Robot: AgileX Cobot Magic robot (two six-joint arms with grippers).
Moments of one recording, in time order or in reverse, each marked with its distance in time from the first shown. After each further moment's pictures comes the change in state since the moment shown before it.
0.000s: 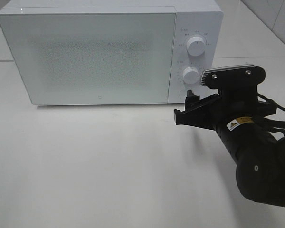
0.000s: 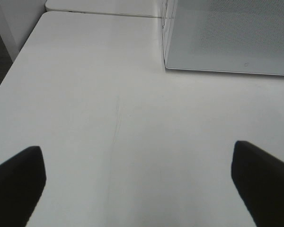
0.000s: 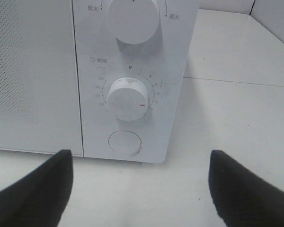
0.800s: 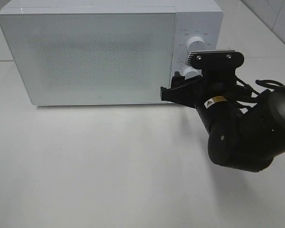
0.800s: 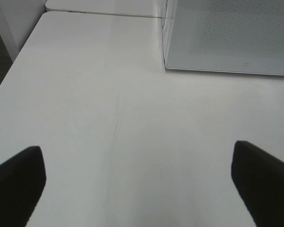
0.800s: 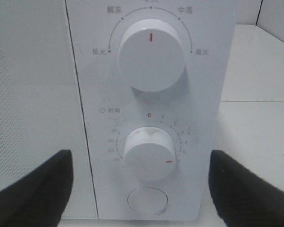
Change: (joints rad) left arm 0.000 0.000 0.000 0.000 0.000 0.000; right arm -0.108 0.146 -0.199 -0.117 -0.001 0.088
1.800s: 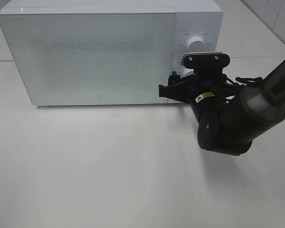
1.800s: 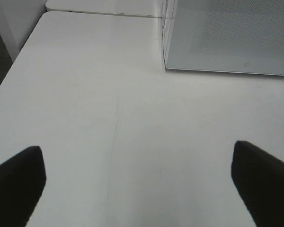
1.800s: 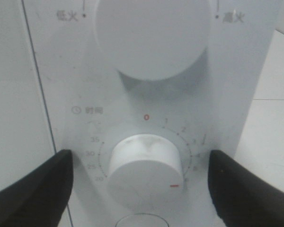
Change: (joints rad) left arm 0.000 0.000 0.000 0.000 0.000 0.000; right arm -0.109 0.162 -0.146 -0.095 0.015 0.030
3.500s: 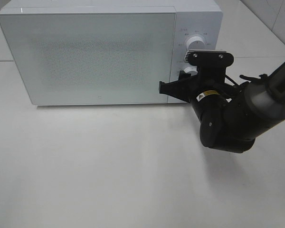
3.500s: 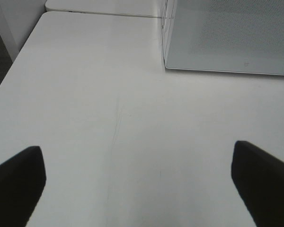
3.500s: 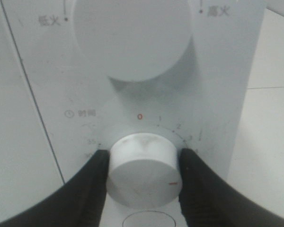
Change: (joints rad) left arm 0.000 0.000 0.000 0.000 0.000 0.000; right arm -0.010 -0.021 0.002 -0.031 0.037 0.099
